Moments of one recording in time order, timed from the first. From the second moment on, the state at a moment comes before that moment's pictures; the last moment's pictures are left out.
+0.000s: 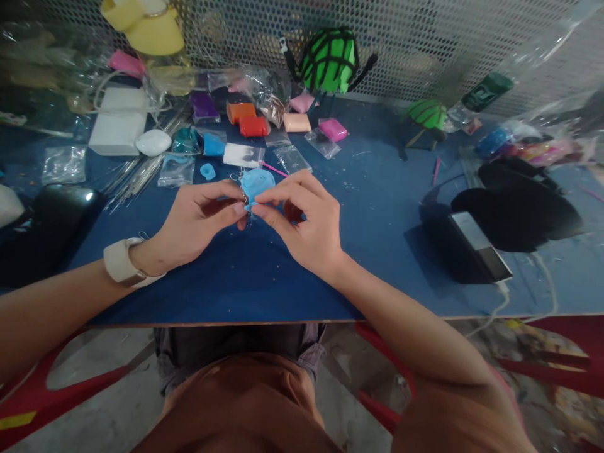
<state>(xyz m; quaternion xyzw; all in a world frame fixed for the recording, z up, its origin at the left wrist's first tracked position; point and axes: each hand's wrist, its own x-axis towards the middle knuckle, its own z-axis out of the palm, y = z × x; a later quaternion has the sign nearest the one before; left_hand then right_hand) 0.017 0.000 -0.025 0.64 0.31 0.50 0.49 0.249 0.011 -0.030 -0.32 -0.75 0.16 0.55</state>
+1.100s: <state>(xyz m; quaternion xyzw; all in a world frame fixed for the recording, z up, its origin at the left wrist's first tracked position) 0.019 -0.002 -0.026 0.69 0.33 0.47 0.44 0.260 0.021 -0.027 -0.26 -0.82 0.02 0.52</state>
